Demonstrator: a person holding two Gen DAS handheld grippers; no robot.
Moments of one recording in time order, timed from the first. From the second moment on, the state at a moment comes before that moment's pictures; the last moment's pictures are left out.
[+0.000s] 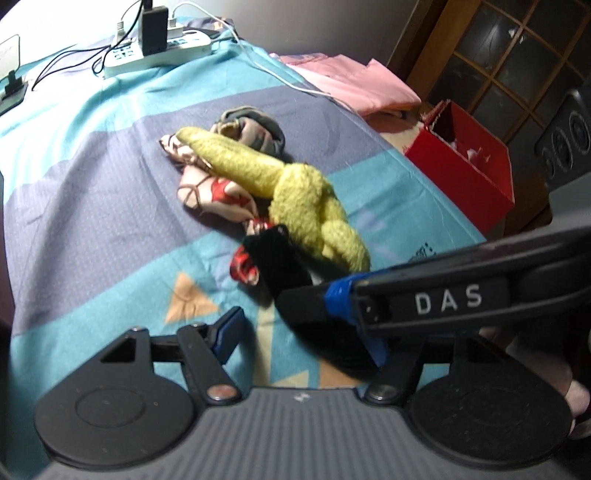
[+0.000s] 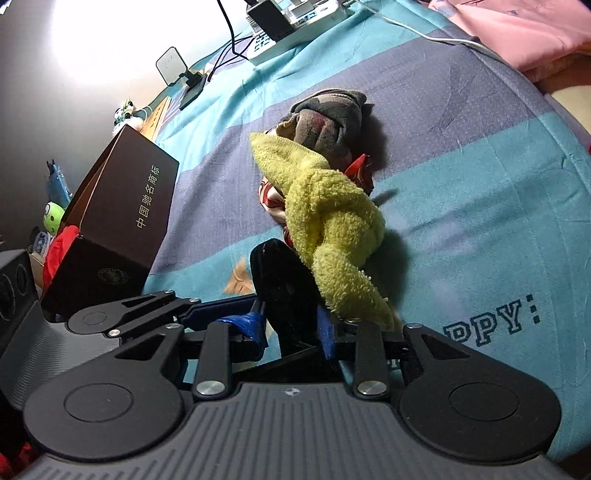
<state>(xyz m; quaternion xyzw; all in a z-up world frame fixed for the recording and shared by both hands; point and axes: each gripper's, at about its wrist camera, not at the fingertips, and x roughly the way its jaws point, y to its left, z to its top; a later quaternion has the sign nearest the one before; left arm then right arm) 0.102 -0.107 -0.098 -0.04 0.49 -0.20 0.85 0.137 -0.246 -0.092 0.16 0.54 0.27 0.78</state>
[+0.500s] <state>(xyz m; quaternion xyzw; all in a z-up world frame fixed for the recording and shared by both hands) 0.089 -0.082 -0.092 -0.06 0.49 -0.21 0.84 0.143 -0.231 -0.092 0.23 0.58 0.32 0.72</state>
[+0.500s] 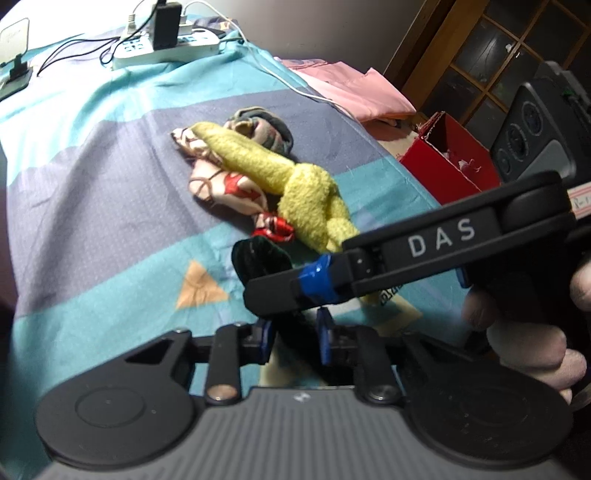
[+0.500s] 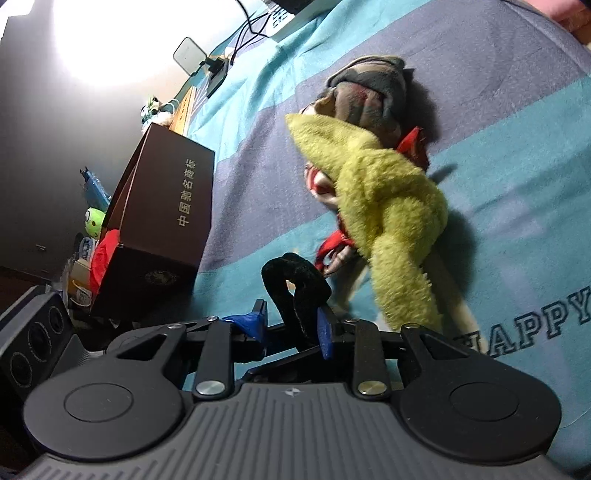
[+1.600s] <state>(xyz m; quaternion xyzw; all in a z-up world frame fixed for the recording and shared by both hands) 0.101 0.182 -0.013 -0.05 0.39 -0.08 0.92 0.179 0.042 -0.032 0.15 0.44 0.40 0.79</state>
